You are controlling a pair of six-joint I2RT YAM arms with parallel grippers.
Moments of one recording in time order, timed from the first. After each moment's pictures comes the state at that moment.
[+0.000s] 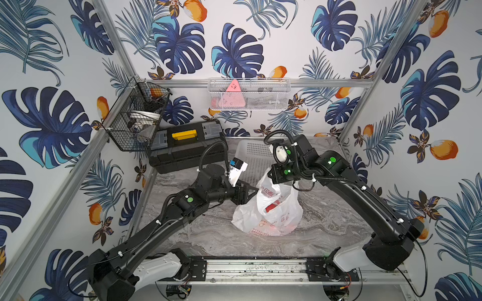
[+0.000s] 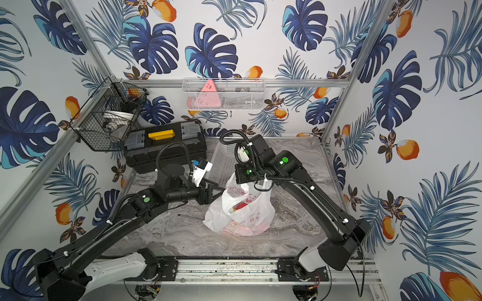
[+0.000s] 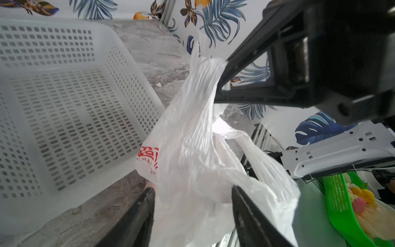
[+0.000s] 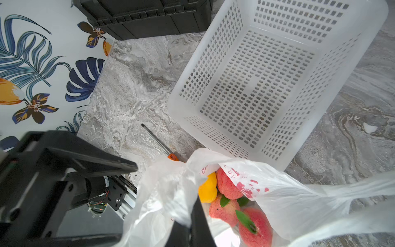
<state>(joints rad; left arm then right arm) -0.63 1.10 0.99 -0.34 0.43 -0.37 0.73 1.48 1.73 -1.11 -0.10 0.40</state>
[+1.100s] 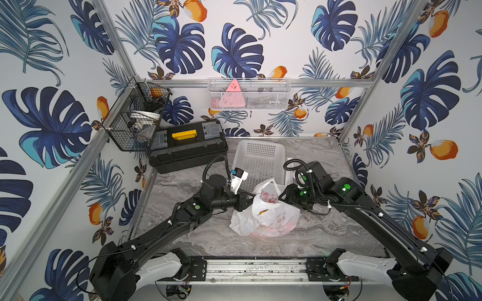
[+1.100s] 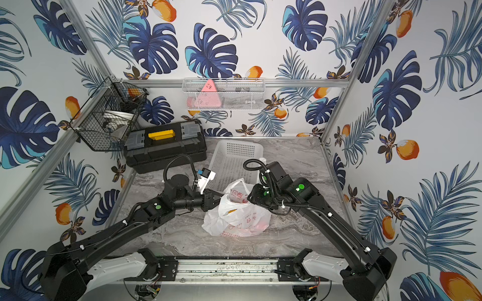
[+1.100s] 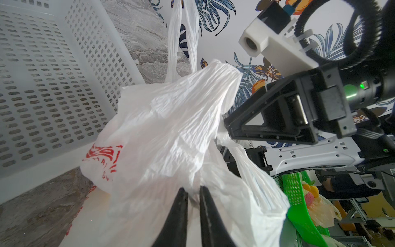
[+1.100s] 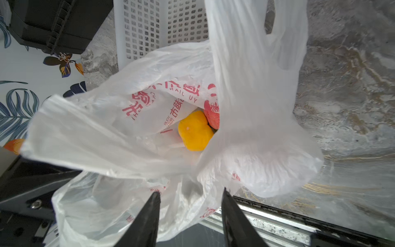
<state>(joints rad) -0.63 1.10 0.74 -0.03 0.55 -0.58 0.67 1.16 1.20 -1.02 -0.18 0.89</state>
